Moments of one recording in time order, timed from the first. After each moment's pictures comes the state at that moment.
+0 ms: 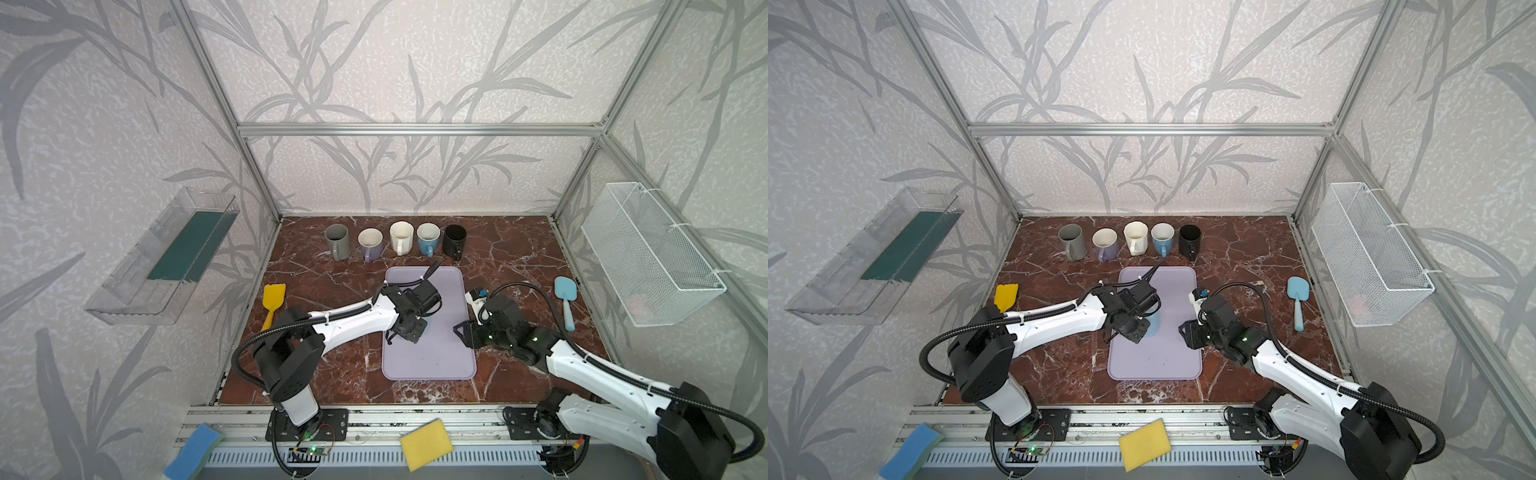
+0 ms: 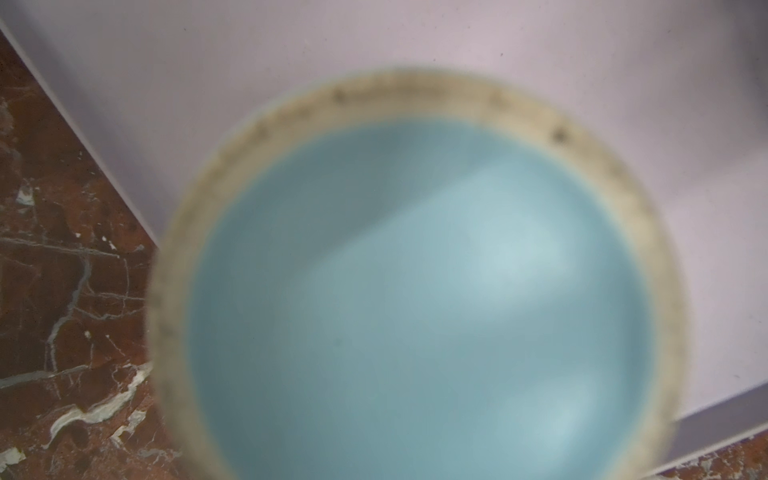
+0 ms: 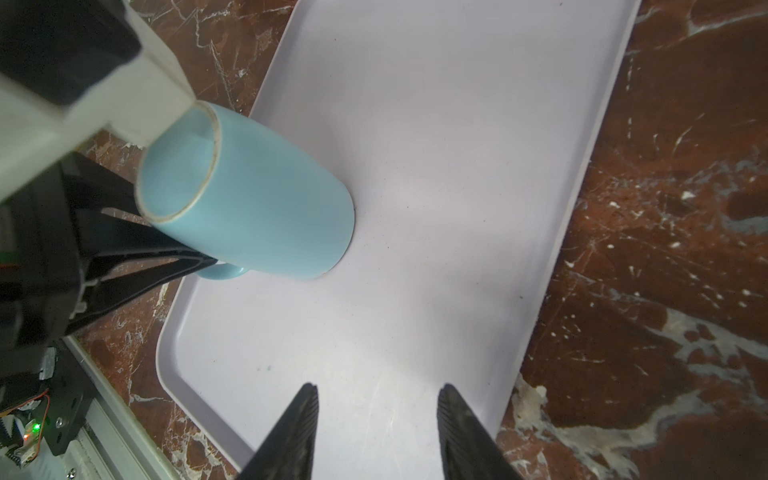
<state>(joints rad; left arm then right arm) -0.90 1.67 1.16 -0.80 -0.15 -0.31 0.65 1.05 0.51 -0.24 -0.15 0.45</state>
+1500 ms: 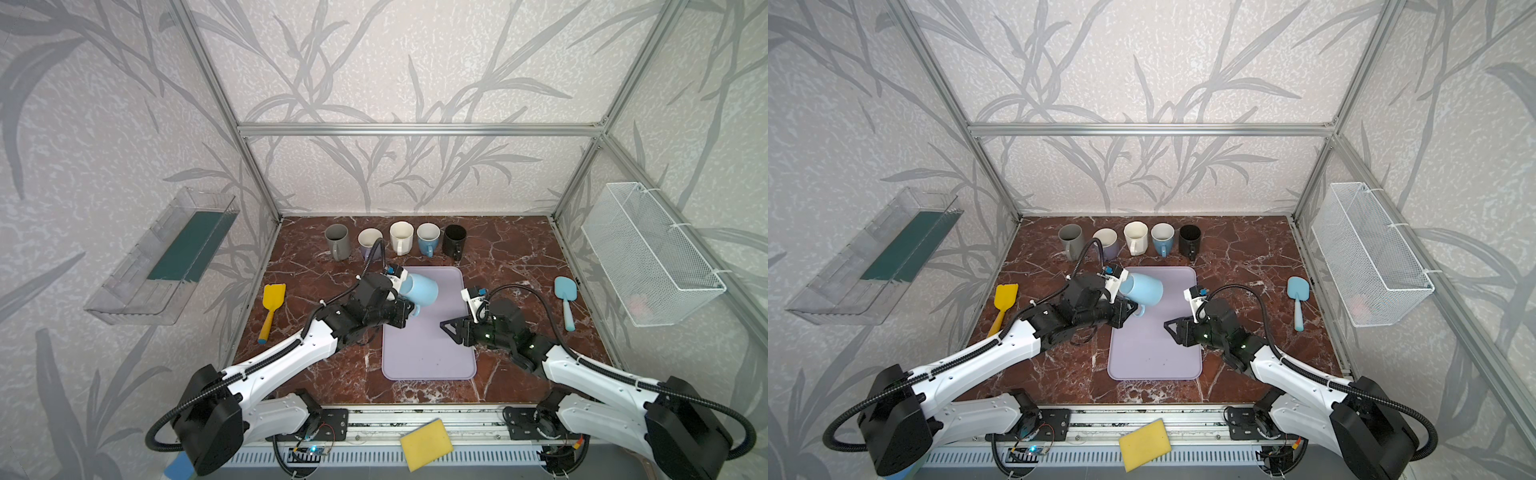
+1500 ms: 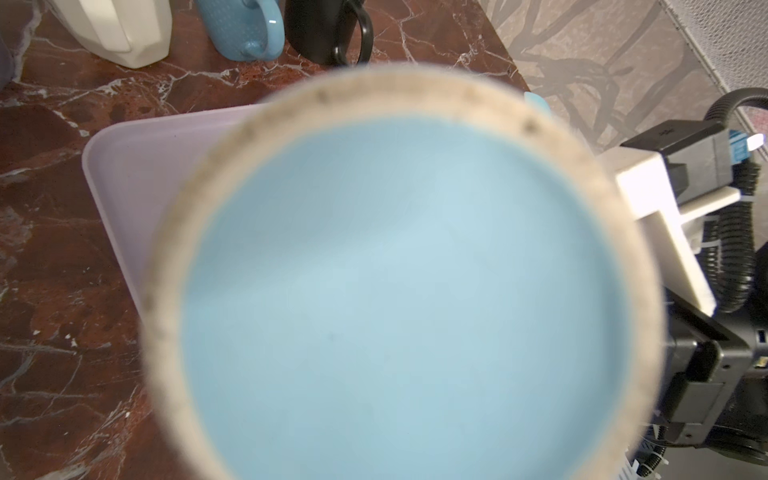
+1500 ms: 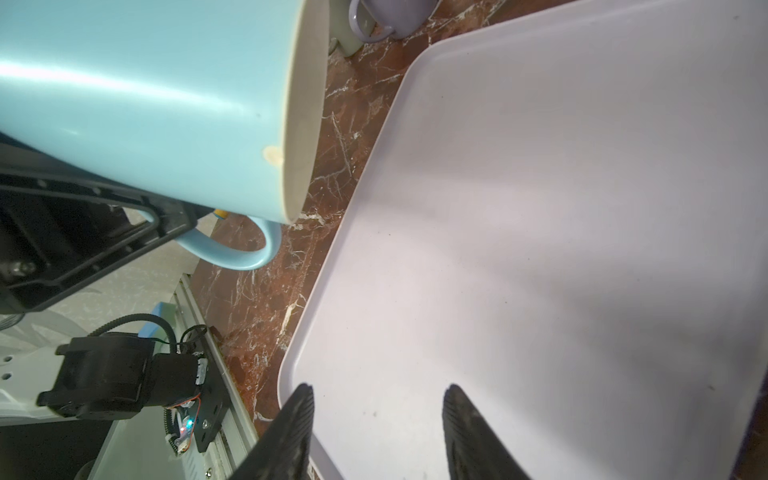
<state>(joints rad) -0.72 1.18 0.81 -0.26 0.16 -0.45 0.65 1.08 0.41 0.16 -0.35 0.63</state>
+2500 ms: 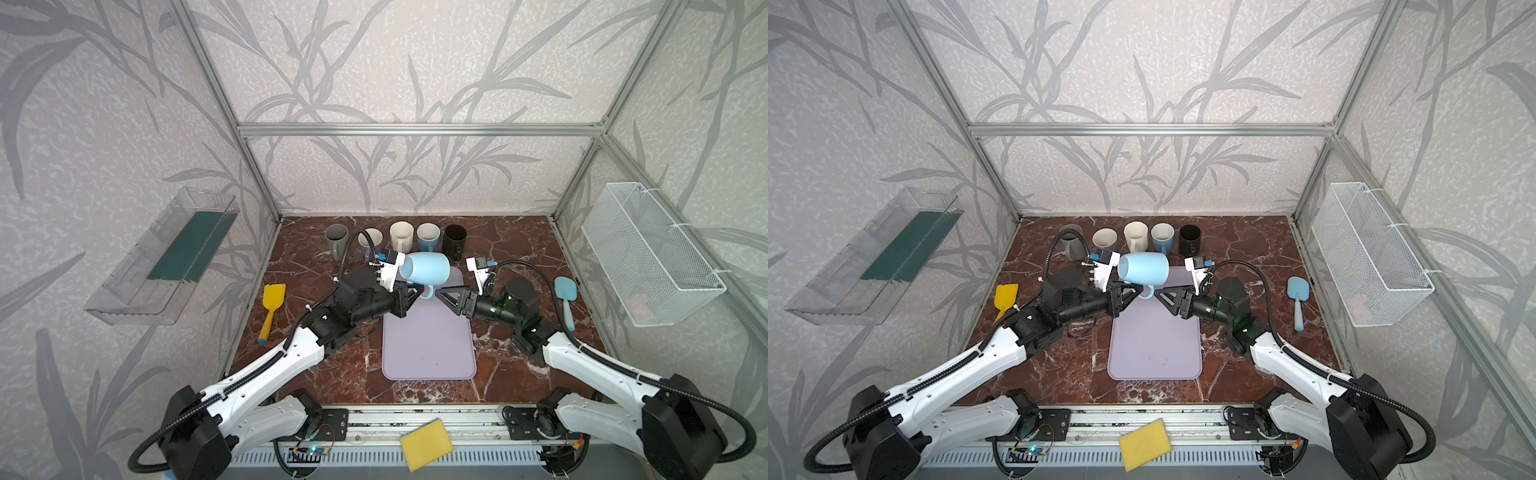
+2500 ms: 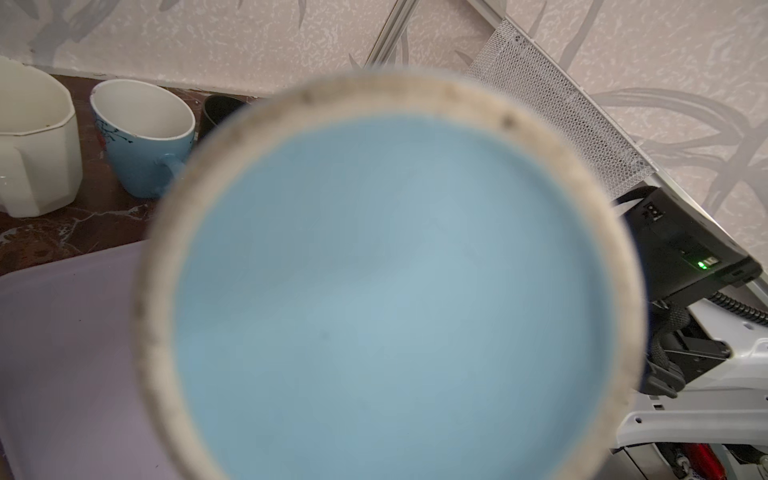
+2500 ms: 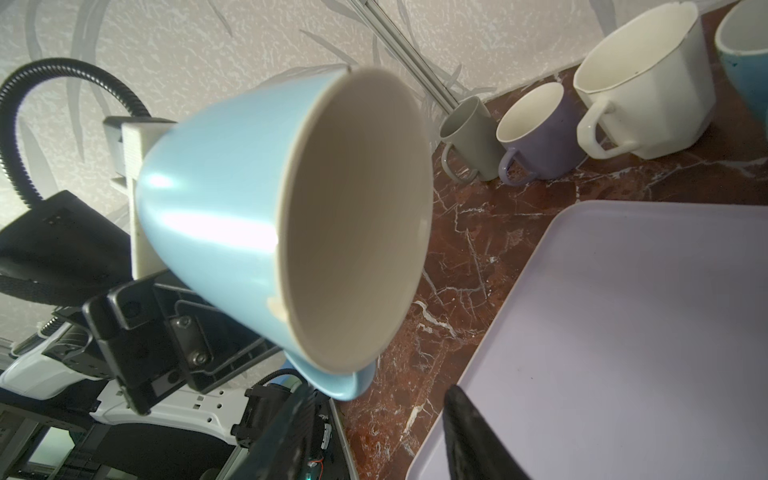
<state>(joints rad) -0.70 1.07 0.80 -0.01 0.31 -0.52 0.55 1.12 0.54 0.47 -0.60 0.79</state>
